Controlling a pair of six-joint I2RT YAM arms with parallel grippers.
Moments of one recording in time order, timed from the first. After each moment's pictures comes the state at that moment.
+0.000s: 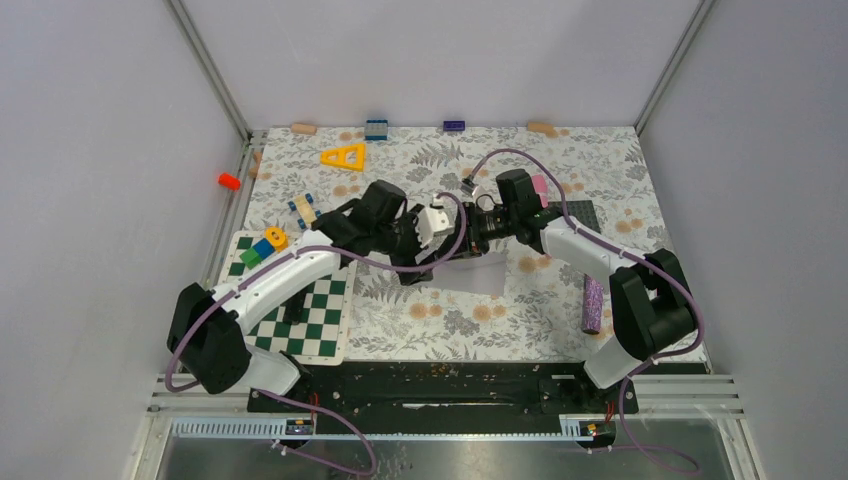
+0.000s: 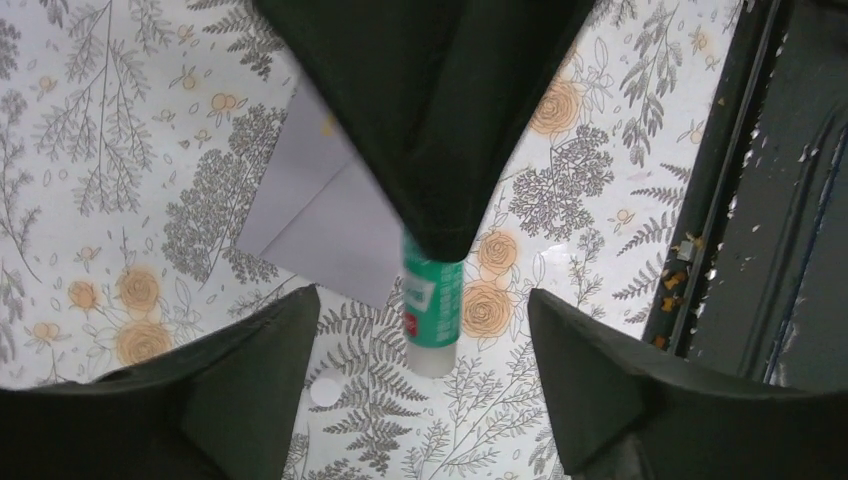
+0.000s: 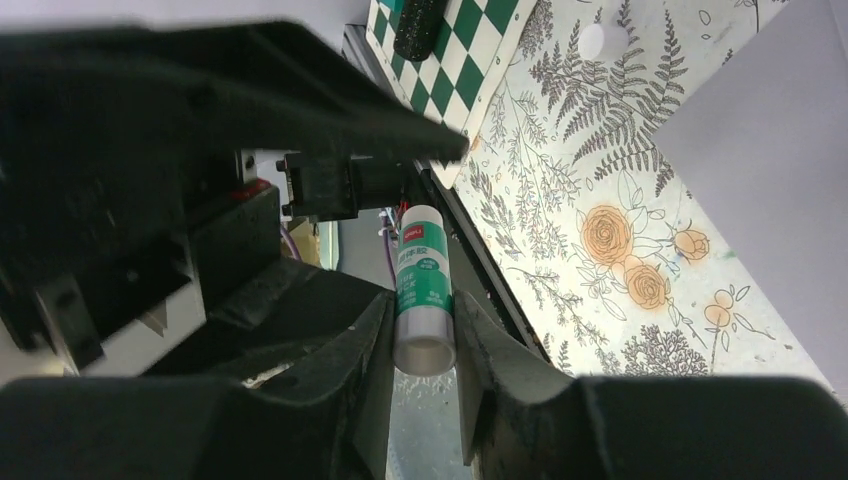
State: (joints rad) left arm -0.71 1.41 1.14 -0.56 0.44 0.45; right arm 0.48 1.60 1.03 -0.15 -0.96 0.67
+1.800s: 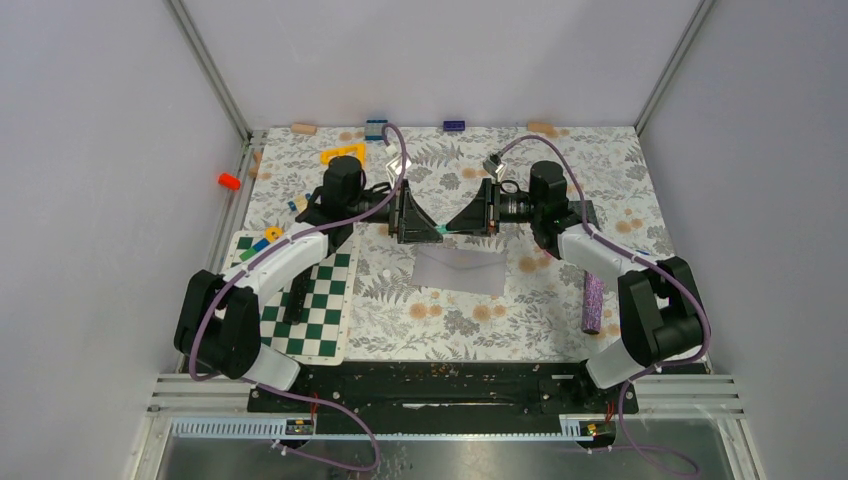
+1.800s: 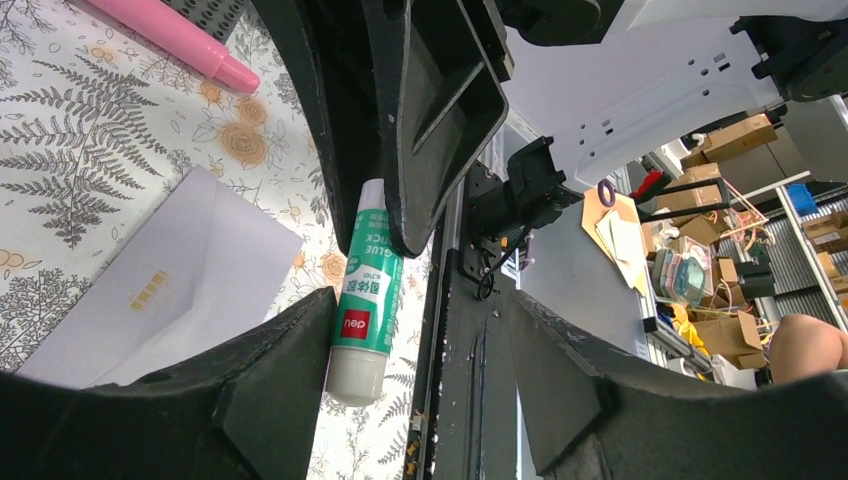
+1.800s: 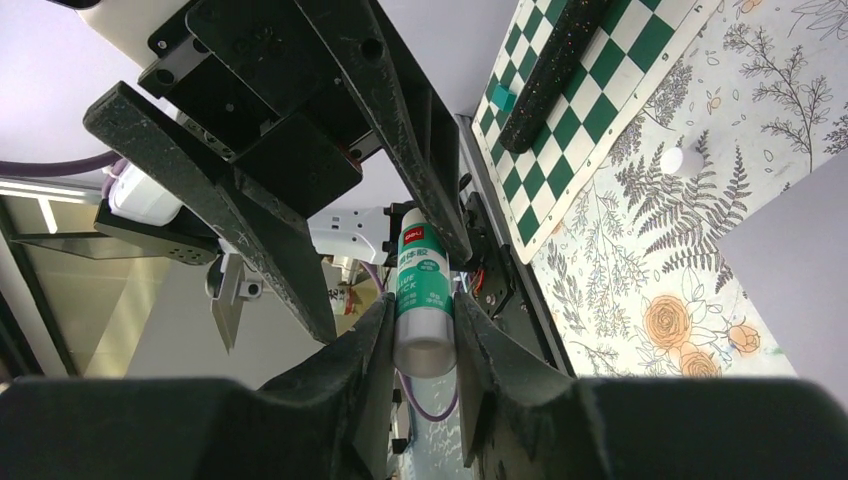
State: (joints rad) left arm -0.43 1.47 1.01 0.19 1.11 -0.46; right arm 0.35 1.54 0.91 0.39 -1.09 1.01
